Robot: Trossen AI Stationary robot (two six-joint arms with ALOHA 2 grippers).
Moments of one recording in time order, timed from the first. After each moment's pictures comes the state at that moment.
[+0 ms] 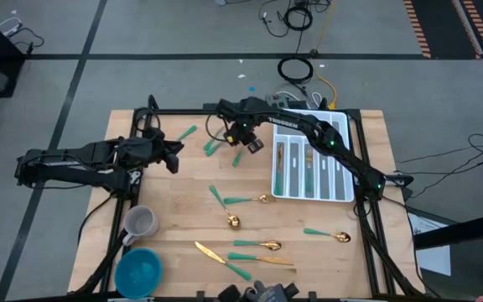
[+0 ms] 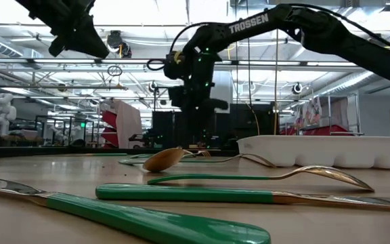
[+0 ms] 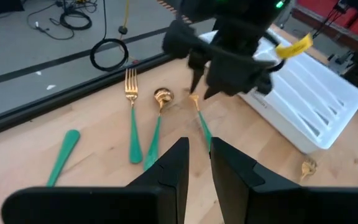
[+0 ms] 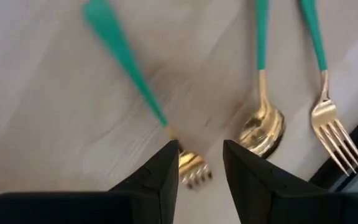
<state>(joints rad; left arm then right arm) 0.07 0.70 0.72 -0.59 -0.48 -0.57 -0.41 2.47 2.35 -1.25 0.03 -1.03</state>
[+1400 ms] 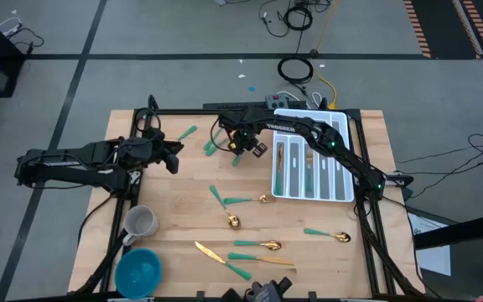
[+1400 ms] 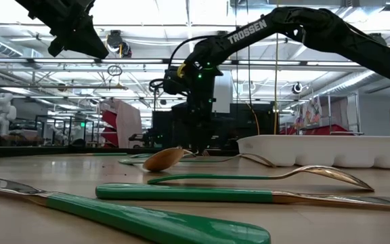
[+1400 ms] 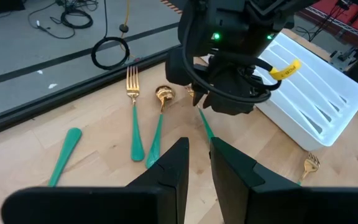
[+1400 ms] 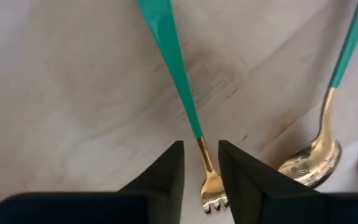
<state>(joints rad) 0.07 0.70 0.72 -0.59 -0.48 -0.57 -0.39 2.46 2.16 -1.10 0.09 -1.19</state>
